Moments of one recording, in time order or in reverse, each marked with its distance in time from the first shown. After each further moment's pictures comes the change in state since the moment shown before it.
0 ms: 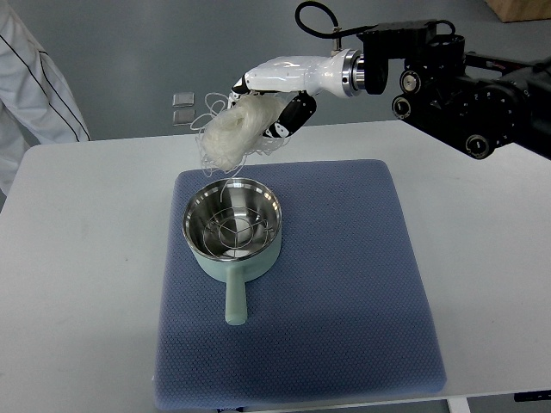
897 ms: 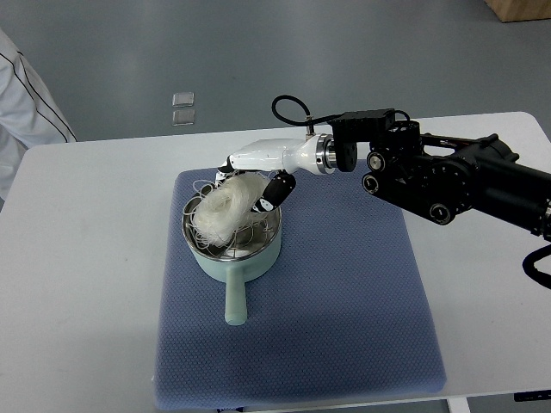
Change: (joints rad) left arm 0.000 0.000 0.000 0.000 0.000 0.000 0.000; right arm -0.179 0.097 -0.017 -0.011 -0.026 -0.054 -0.010
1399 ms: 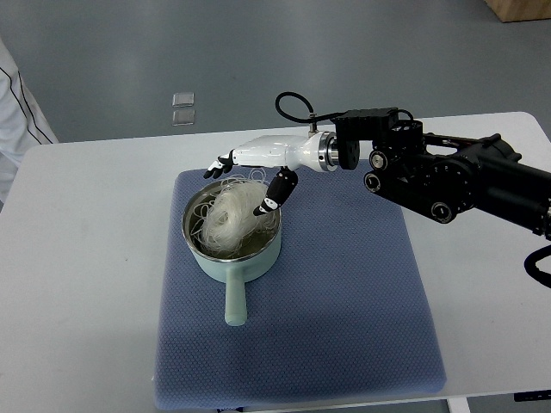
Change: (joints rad) left arm 0.000 0.000 0.000 0.000 0.000 0.000 0.000; right arm 0.003 -0.009 0.010 -0.005 0.012 -0.009 0.001
